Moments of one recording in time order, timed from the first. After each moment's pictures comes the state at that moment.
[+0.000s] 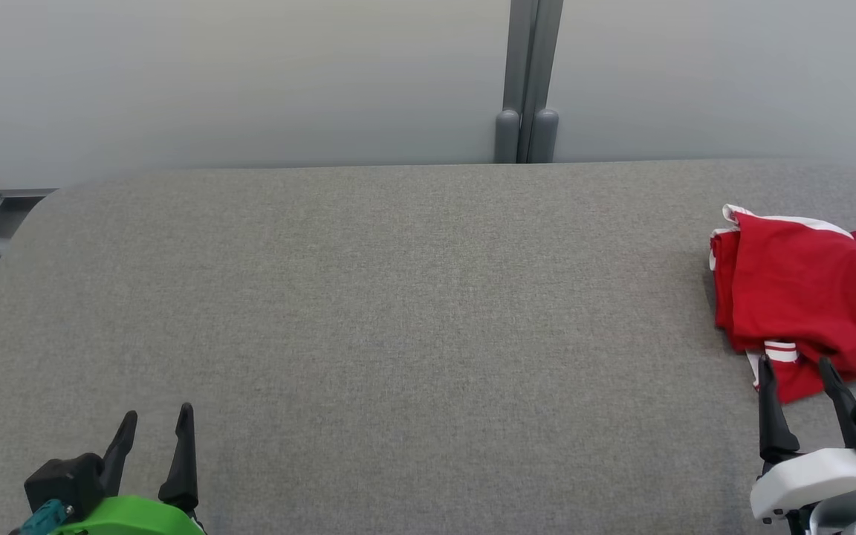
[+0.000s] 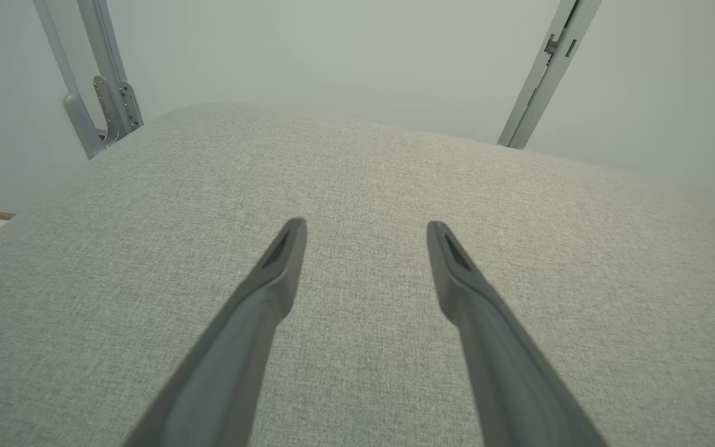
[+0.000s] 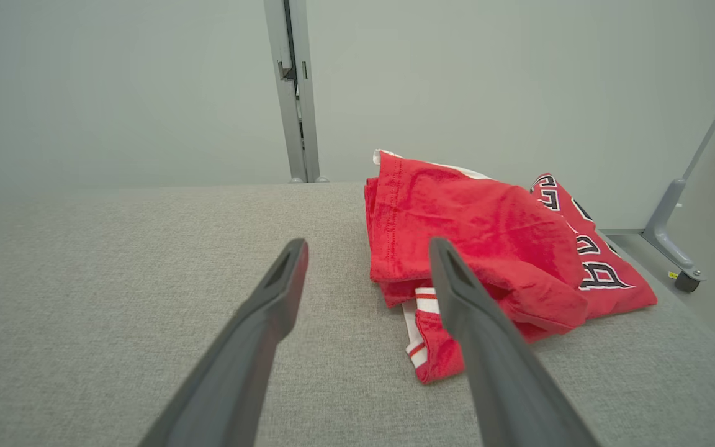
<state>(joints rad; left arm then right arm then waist) 0.05 0.29 -0.31 0.21 -0.63 0.12 -0.25 0.15 -0.24 0.10 0.15 0.27 -0.13 -0.26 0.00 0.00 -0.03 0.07</state>
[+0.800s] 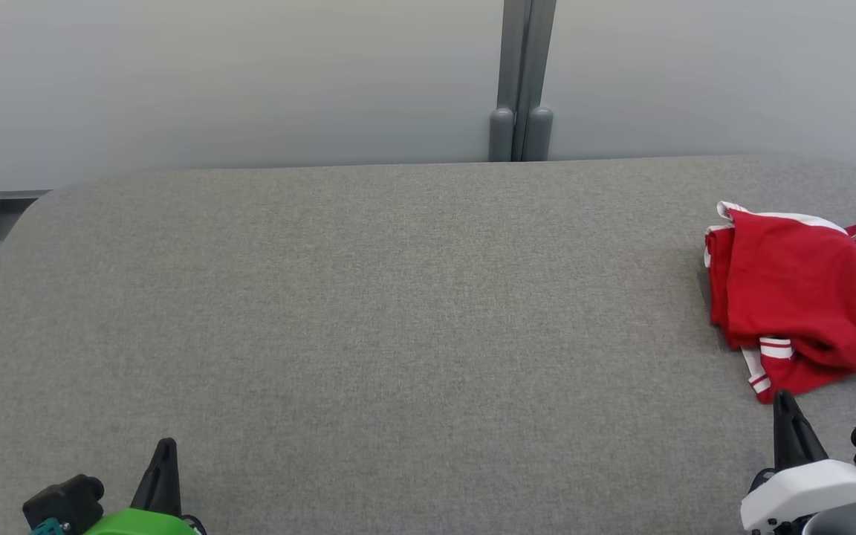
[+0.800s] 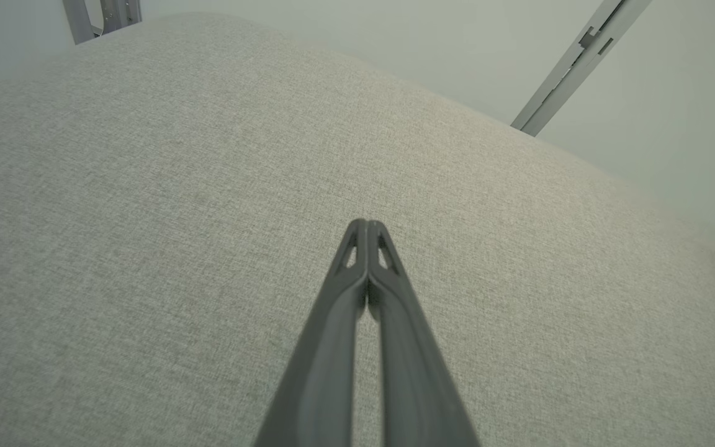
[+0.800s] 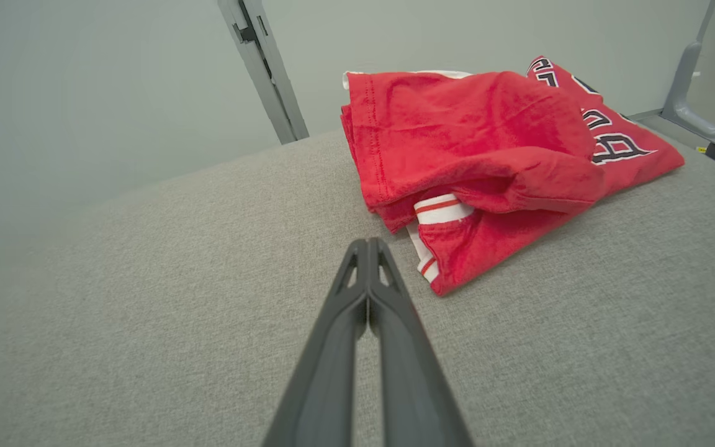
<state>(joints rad) 0.09 0.20 -0.24 0.25 -0.74 0.10 -0.20 0.17 -0.15 0.06 0.20 0.41 -0.10 -0.21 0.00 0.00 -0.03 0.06</state>
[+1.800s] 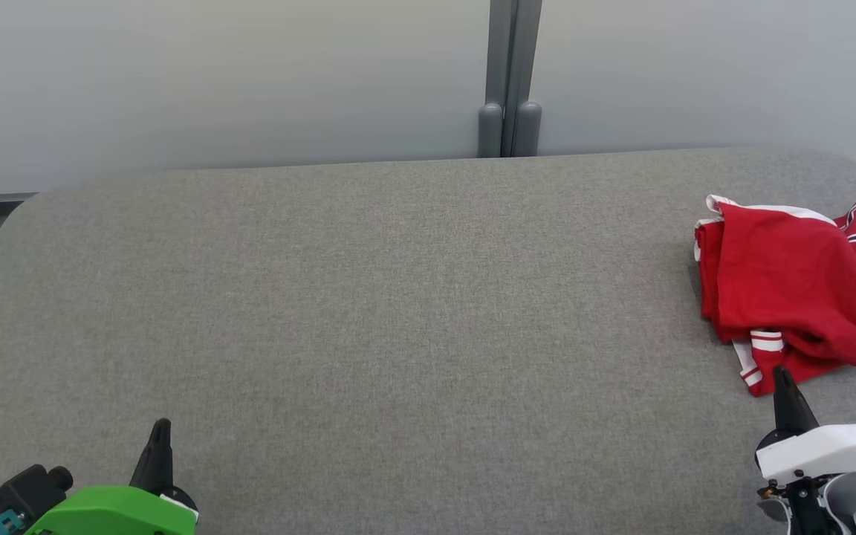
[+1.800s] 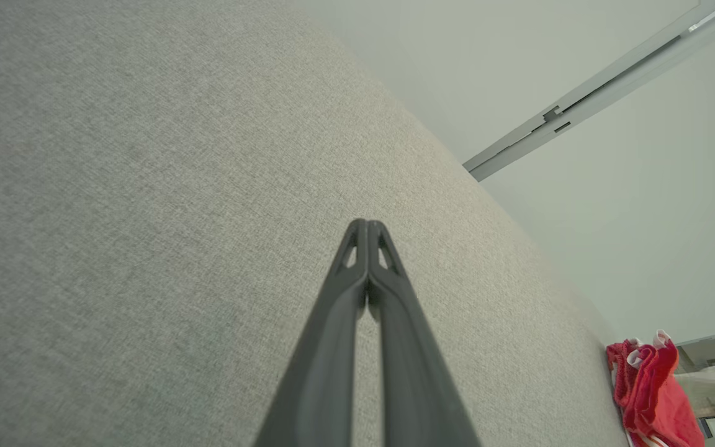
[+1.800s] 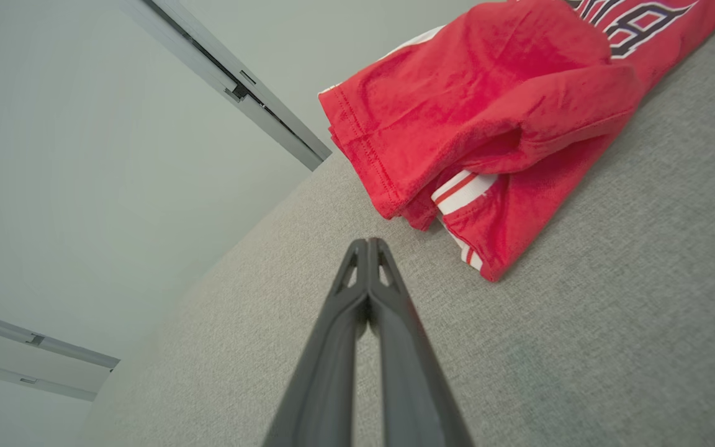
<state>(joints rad) 0.06 0.14 -0.13 0.23 -1.04 0.05 -0.10 0.09 -0.11 -0.01 0.22 0.81 -0.04 -0.09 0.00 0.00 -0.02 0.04</state>
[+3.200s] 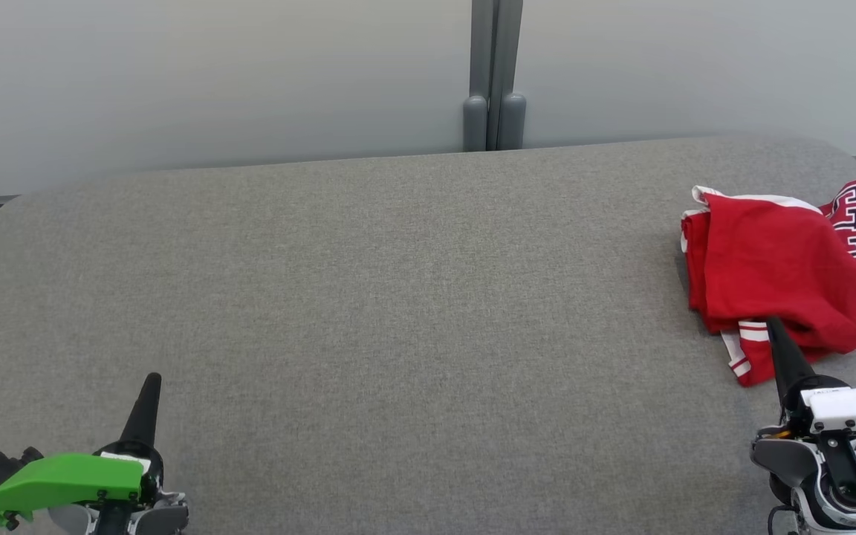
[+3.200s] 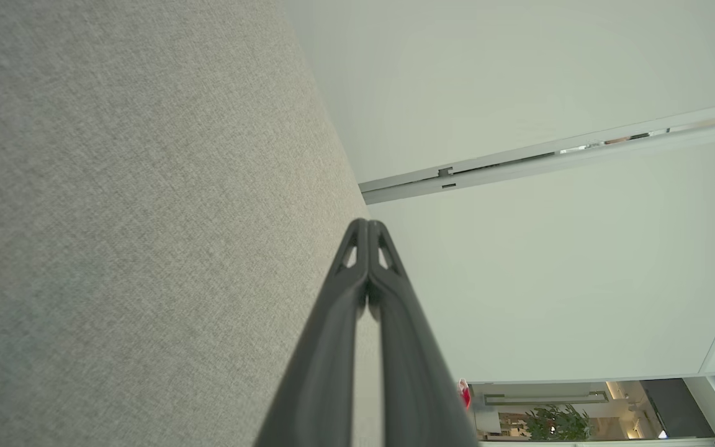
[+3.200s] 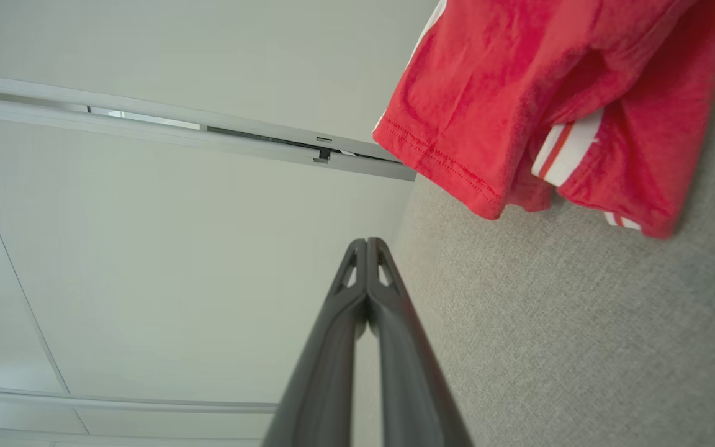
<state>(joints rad) -0.01 0.08 0.01 0.22 -1.43 -0.03 0.04 -0.01 -0.06 -0.10 0.23 1.36 0.04 0.05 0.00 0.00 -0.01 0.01</state>
